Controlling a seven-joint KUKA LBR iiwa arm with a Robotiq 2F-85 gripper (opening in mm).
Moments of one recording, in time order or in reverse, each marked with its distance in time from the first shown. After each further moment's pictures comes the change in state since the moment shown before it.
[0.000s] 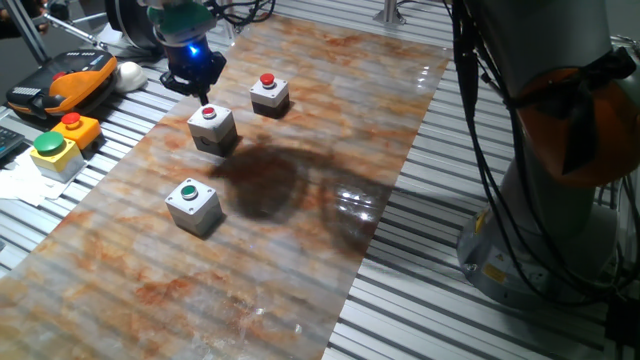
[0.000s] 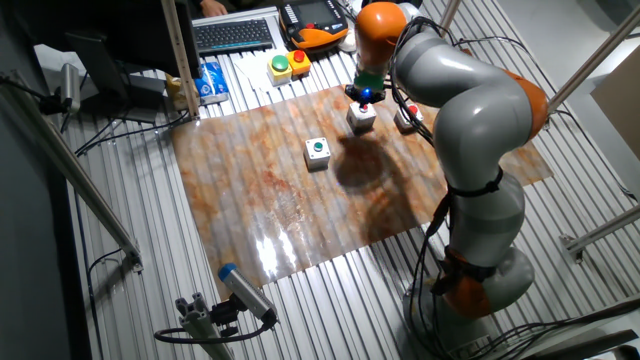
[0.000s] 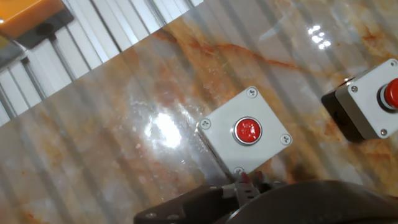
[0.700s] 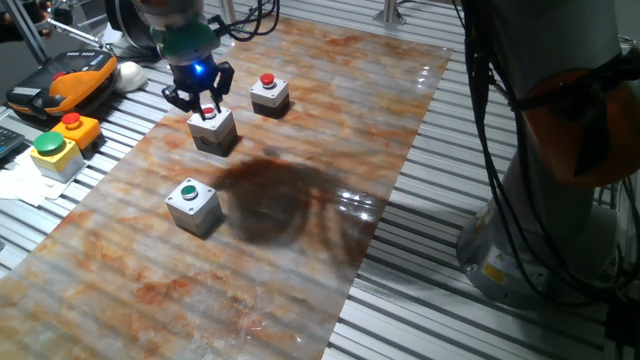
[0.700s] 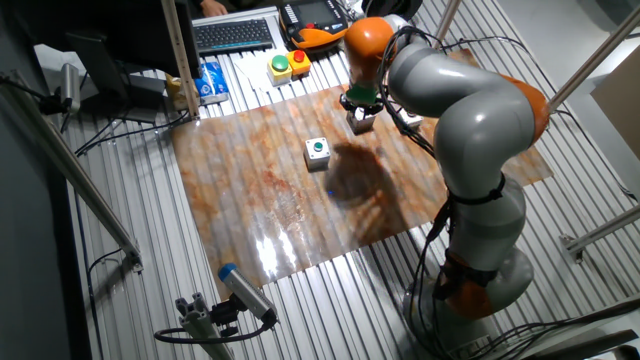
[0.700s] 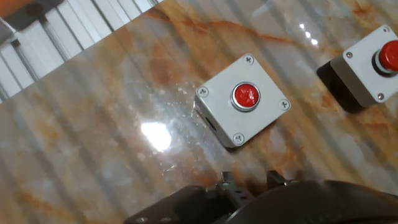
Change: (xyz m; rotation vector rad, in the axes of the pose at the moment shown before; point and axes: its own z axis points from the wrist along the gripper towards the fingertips) arm 0.035 0.001 0.000 -0.002 0.018 0.022
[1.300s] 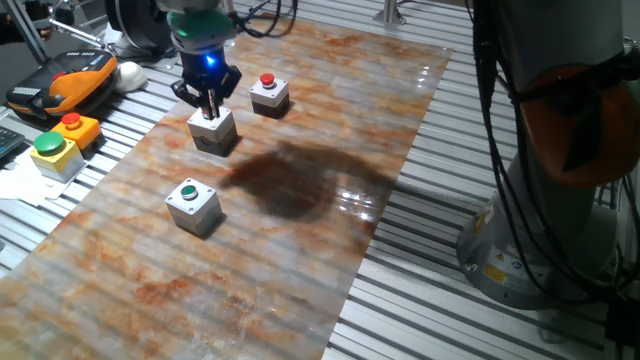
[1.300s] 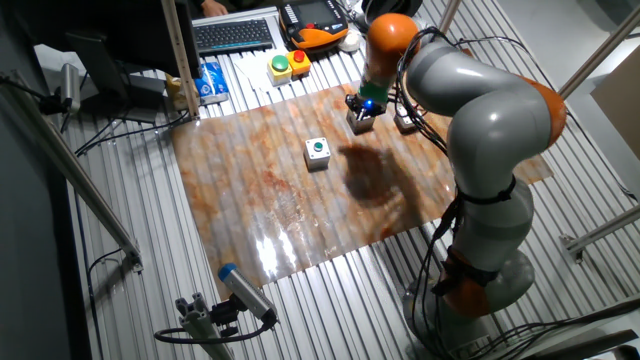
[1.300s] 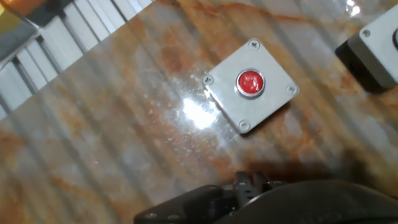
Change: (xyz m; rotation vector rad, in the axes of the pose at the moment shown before) arm 0.011 -0.004 0.000 -0.155 0.059 0.060
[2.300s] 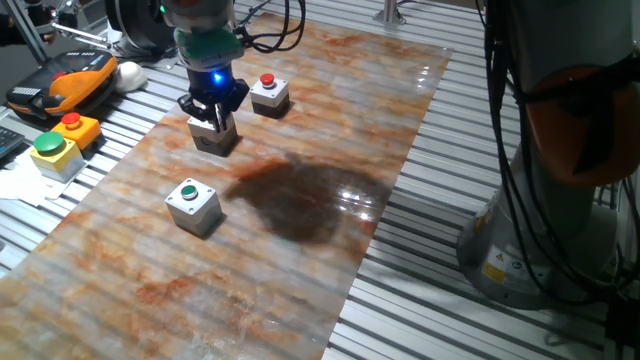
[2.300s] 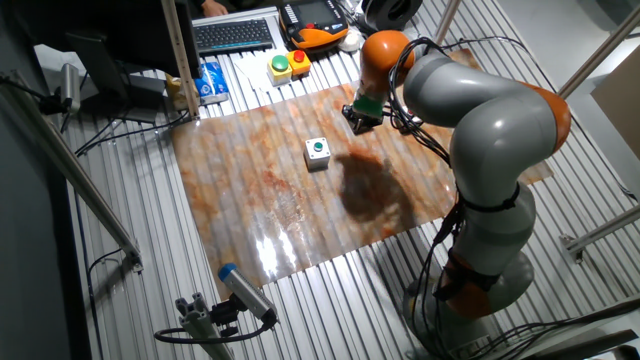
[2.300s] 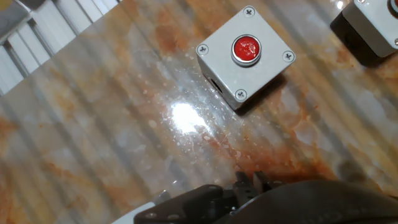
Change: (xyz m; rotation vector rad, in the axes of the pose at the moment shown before) arm 0.027 0.000 0.004 0.048 -0.036 0.001
